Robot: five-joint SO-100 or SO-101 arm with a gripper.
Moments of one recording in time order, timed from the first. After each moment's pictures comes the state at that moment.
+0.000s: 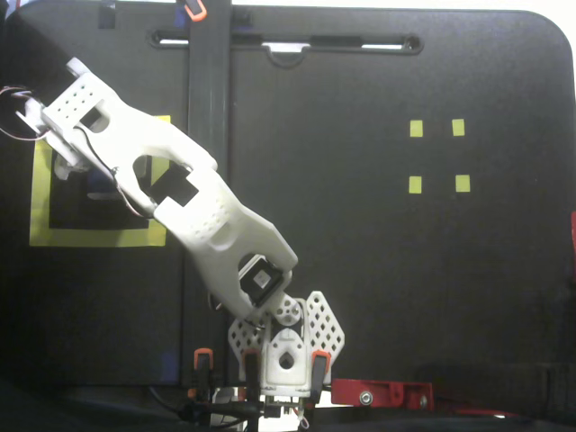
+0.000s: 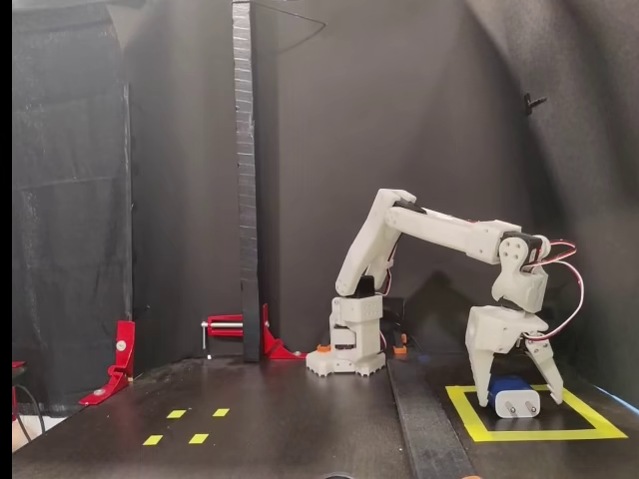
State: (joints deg) arm -49.4 58.9 75.2 83.1 -47.5
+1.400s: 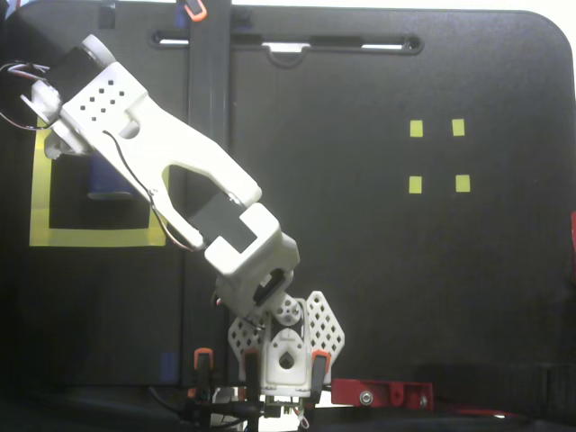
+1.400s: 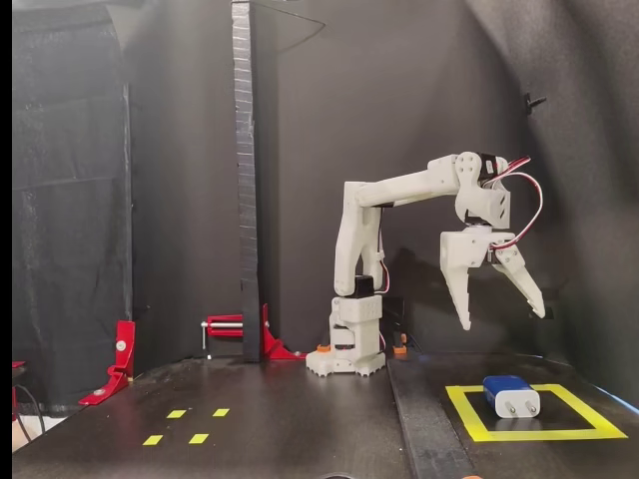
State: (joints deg) arm -47.3 83.1 75.2 98.0 -51.0
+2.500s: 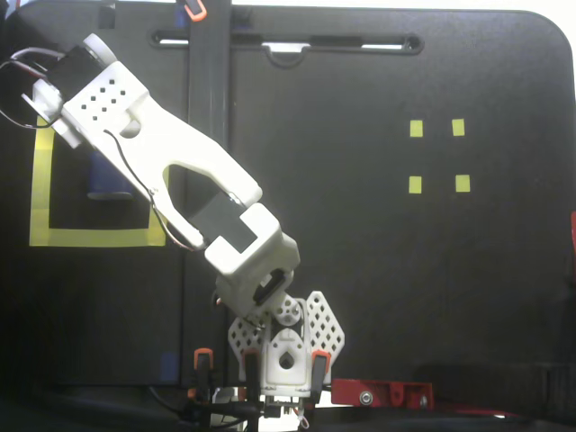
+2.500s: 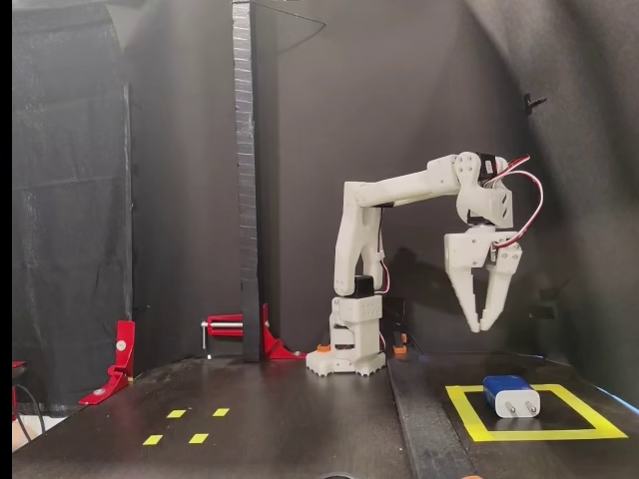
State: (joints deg) arm -46.8 83.1 75.2 92.5 -29.5
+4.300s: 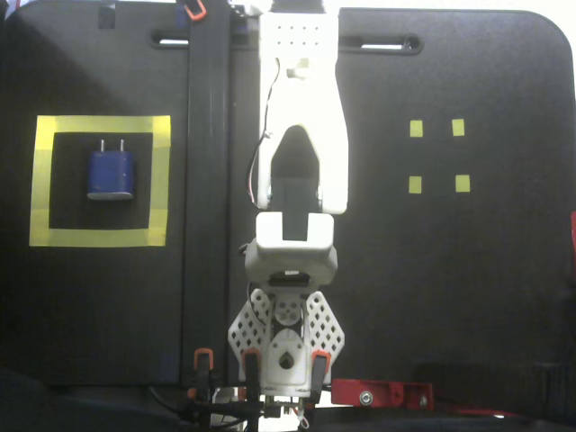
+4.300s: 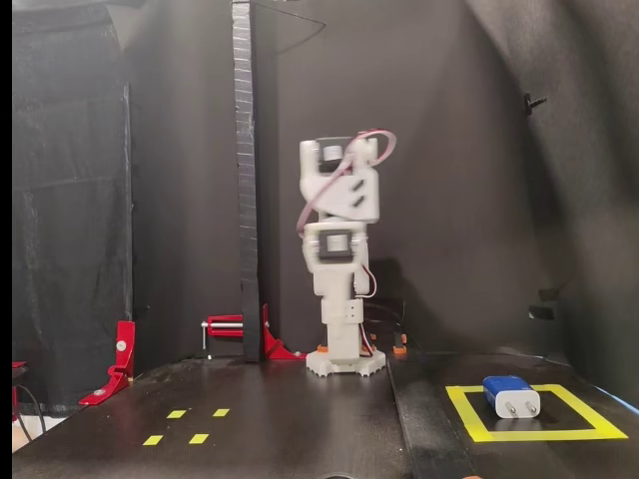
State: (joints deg) arm 0.4 86.8 75.2 91.1 -3.1
